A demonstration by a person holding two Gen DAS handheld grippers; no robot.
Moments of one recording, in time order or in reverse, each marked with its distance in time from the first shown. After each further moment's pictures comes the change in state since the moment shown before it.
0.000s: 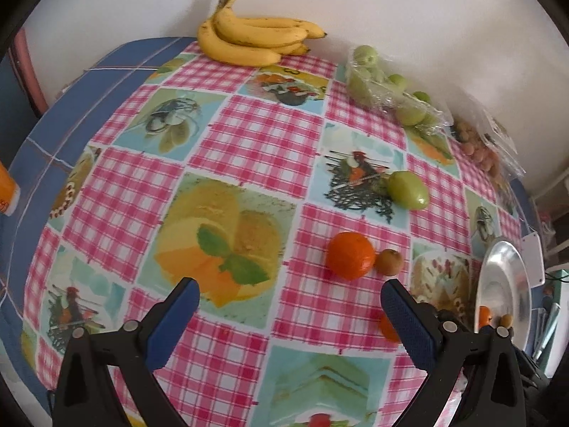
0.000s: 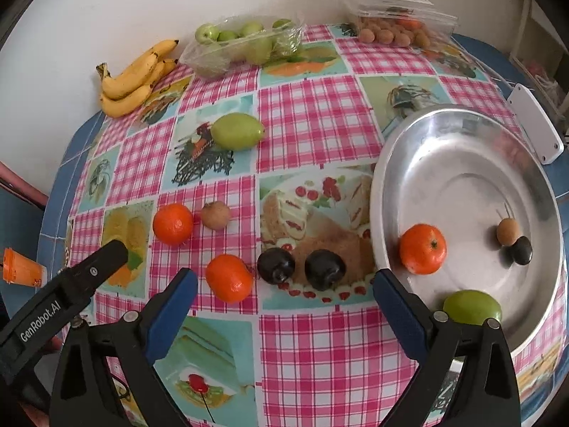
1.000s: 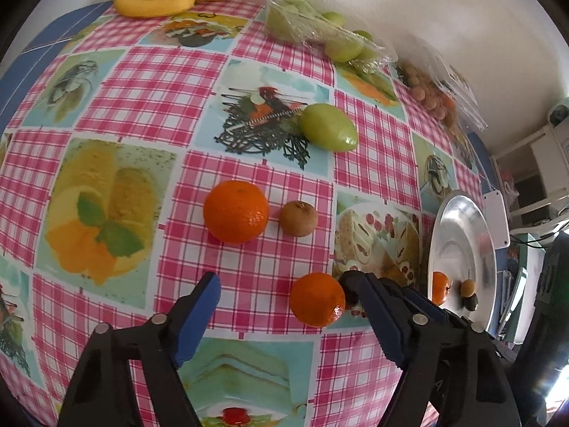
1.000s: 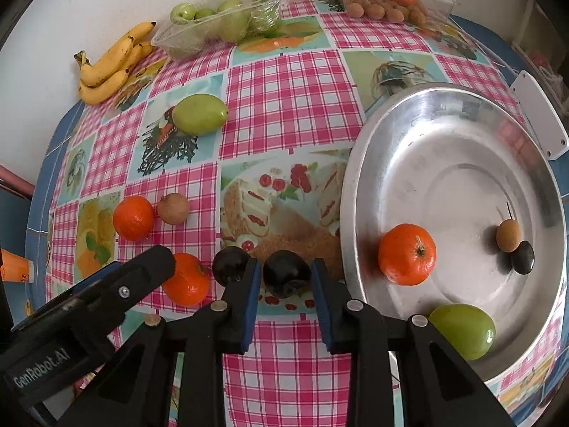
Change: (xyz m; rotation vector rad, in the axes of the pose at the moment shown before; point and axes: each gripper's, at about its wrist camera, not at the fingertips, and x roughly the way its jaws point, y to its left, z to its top) left arm 0.043 -0.058 -0.012 0.064 0.195 -0.193; right arm 0.026 -0.023 0.003 -0.007 0.090 -0.032
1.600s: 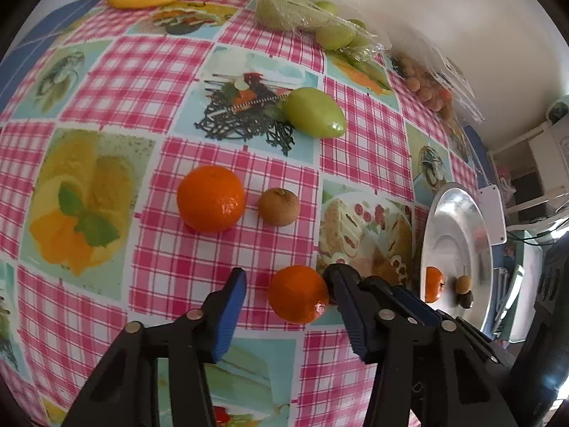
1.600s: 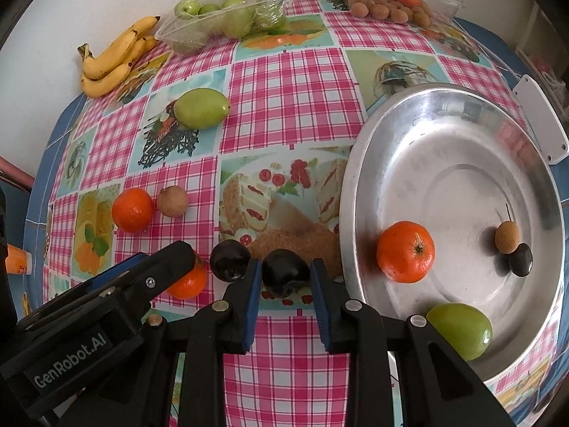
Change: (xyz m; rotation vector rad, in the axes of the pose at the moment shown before) left arm 0.010 -0.009 -0.003 -0.014 0.033 -0.031; right arm 0.000 0.001 -0.001 -0.023 0.009 -0.004
